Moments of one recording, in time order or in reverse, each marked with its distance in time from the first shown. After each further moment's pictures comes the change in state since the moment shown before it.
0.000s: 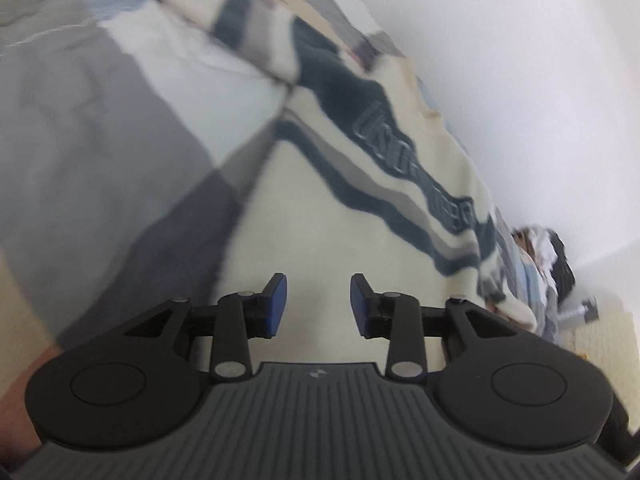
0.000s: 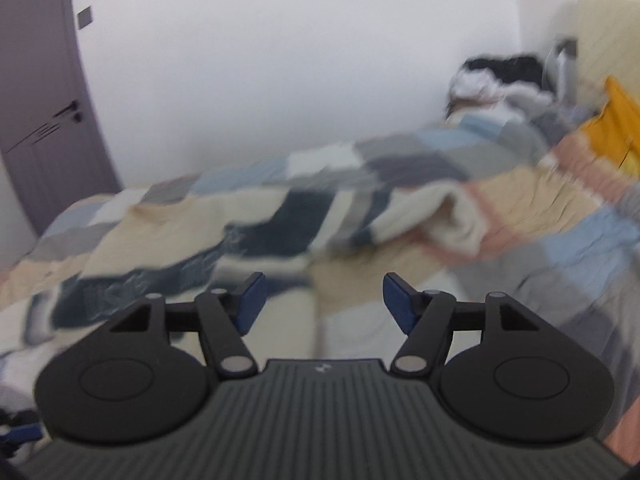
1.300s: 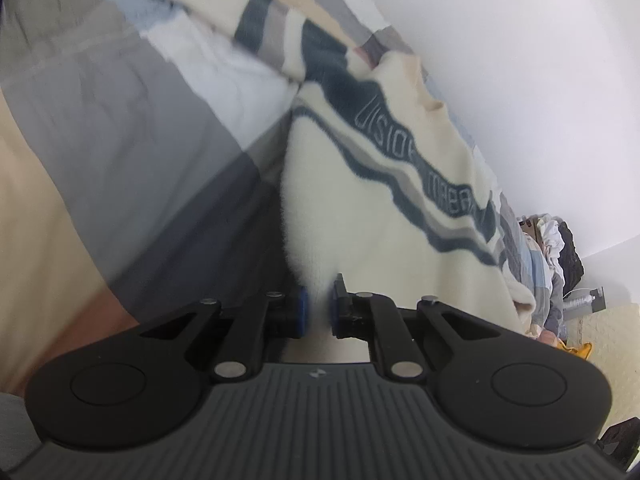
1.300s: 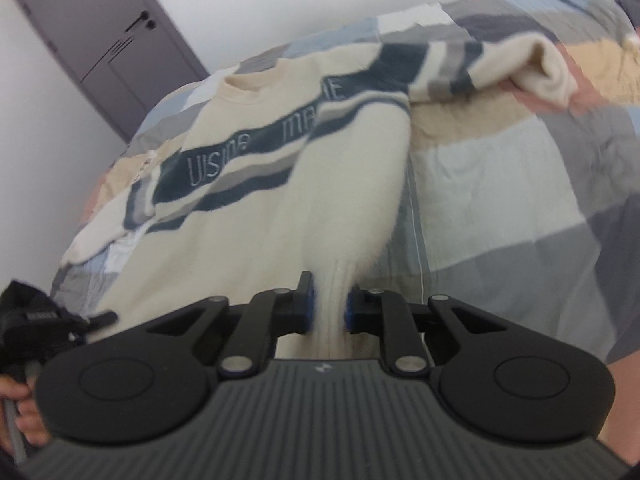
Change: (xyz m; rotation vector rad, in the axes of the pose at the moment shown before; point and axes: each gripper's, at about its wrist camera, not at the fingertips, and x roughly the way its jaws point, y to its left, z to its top) left arm -0.059 -0.013 -0.020 0.011 0.043 0.050; right arm -0.018 0.006 -0.031 0.000 0.378 0.282
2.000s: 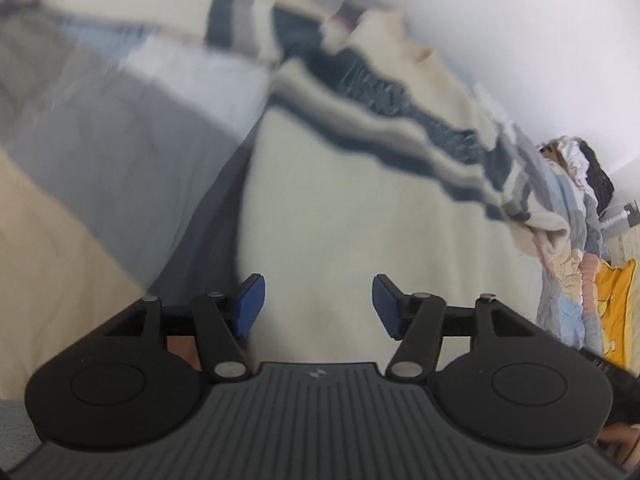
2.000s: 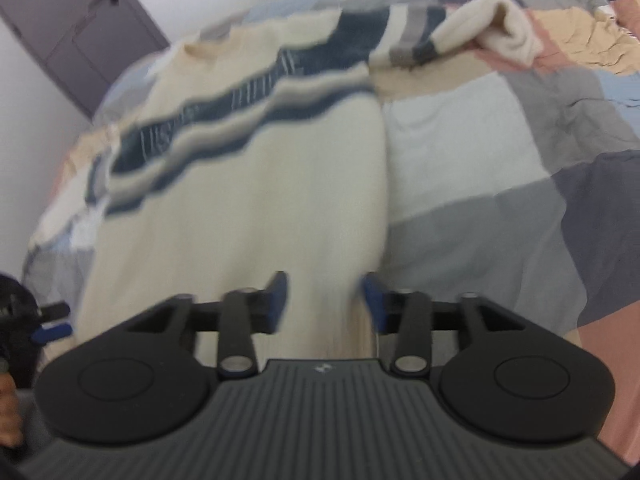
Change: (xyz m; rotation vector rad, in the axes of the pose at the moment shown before) left arm -0.004 -0.025 -0.010 0.264 0.056 0.085; right arm 0.004 -0.022 -0.012 0.065 0.063 -0.086
